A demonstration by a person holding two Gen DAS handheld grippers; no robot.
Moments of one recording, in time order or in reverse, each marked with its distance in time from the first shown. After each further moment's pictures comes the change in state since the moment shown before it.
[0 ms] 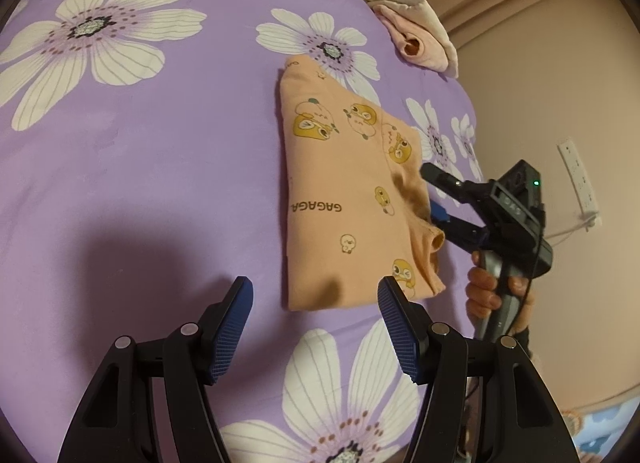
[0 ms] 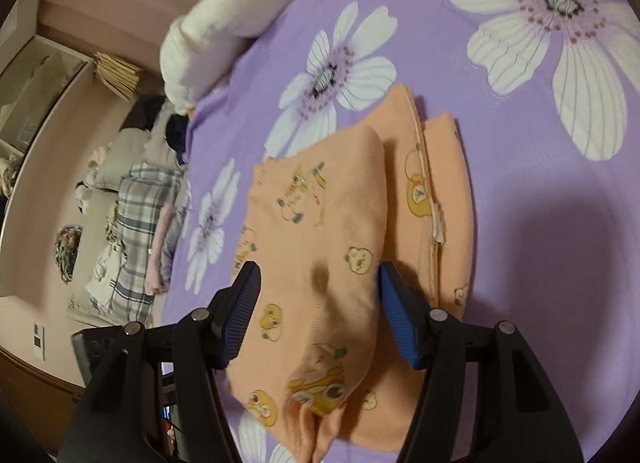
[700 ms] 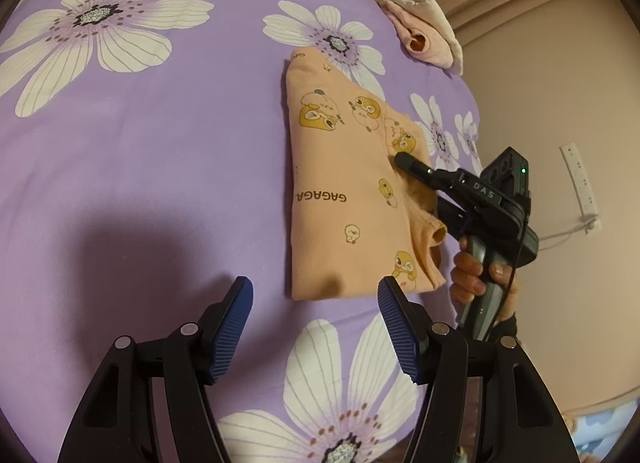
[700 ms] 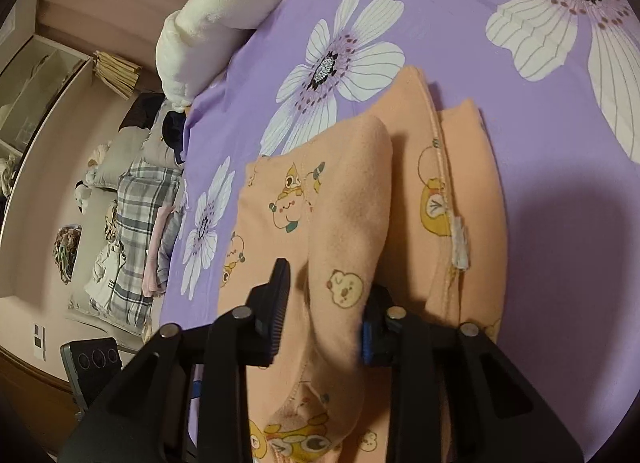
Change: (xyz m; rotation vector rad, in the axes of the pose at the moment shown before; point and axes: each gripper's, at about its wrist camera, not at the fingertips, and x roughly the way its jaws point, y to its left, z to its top) left arm -0.002 0.002 -0.003 -0.020 0.029 0.001; right arm 0.023 -0.005 0.009 -0.010 0.000 0.014
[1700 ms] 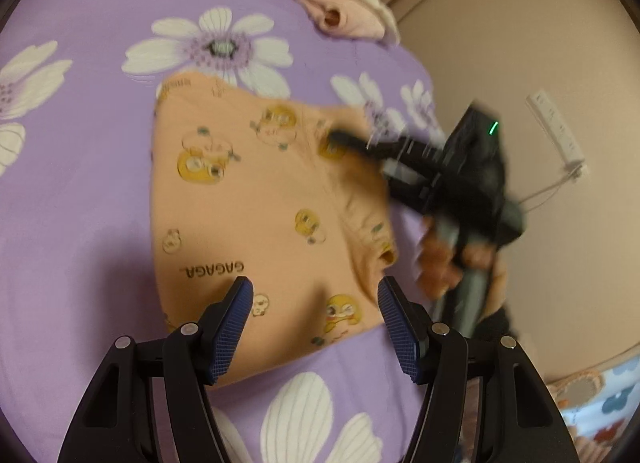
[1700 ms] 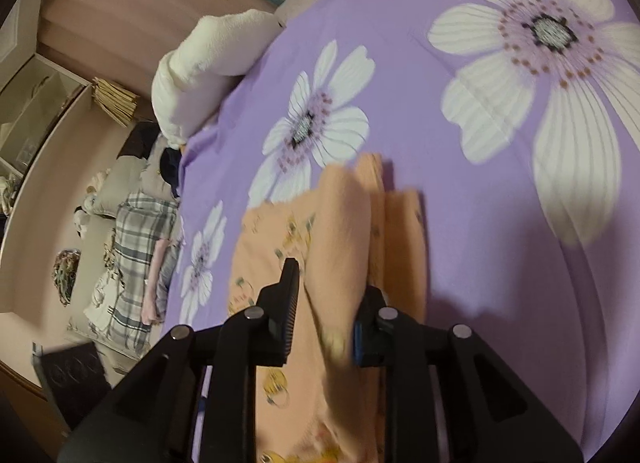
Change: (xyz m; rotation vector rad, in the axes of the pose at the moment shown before) left arm 0.063 -0.084 0.023 0.227 0.027 -0.034; right arm -0.034 -0.018 0.035 0.022 -0.110 -0.005
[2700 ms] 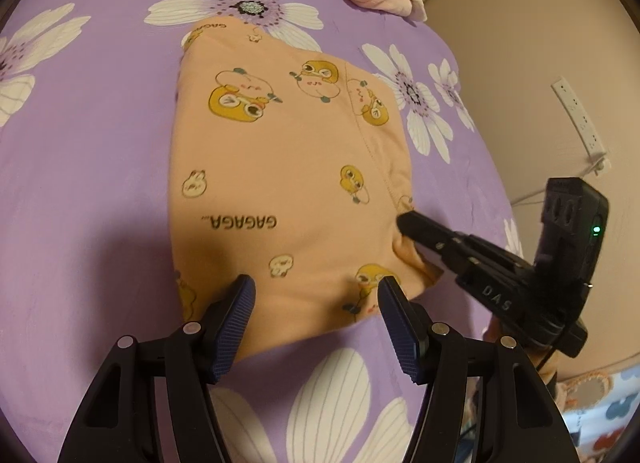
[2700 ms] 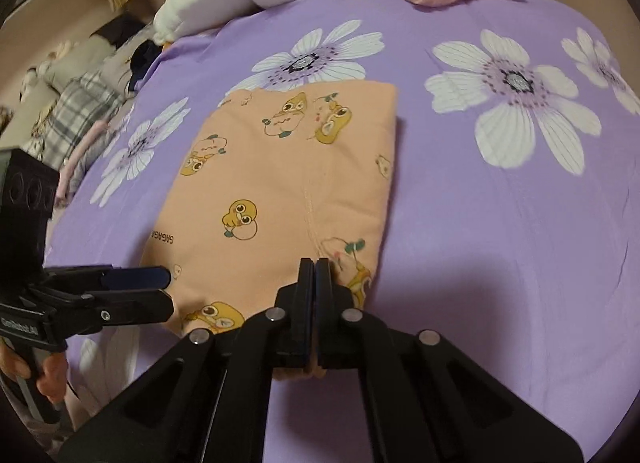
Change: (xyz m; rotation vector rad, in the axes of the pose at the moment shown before) left arm 0.011 0.017 -0.021 -0.033 0.044 0.050; right arm -0.034 0.032 -0.104 -0.410 0.052 -0.374
